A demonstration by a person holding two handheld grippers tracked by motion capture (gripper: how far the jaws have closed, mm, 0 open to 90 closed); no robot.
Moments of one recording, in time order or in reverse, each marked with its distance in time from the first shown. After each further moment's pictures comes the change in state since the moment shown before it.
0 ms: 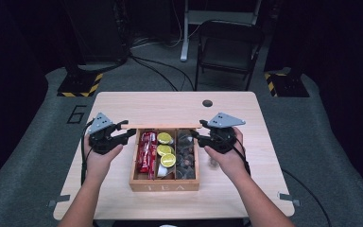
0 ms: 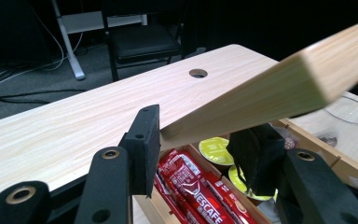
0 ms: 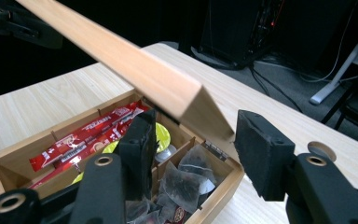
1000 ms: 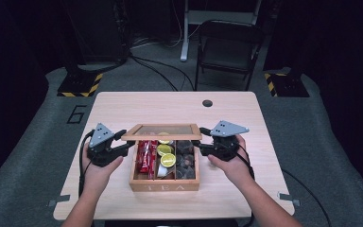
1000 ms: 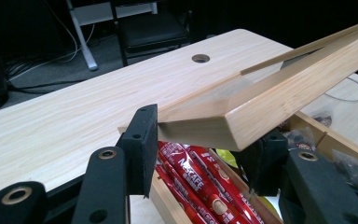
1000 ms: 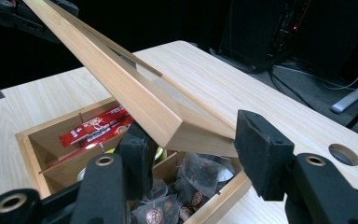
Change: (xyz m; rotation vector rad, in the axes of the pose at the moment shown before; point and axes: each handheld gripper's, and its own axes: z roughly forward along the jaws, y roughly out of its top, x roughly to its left) left arm -0.030 -0.008 -0.021 0.061 0.067 0.041; right arm 0.005 -0.016 -0.010 -0.008 0.084 -0.034
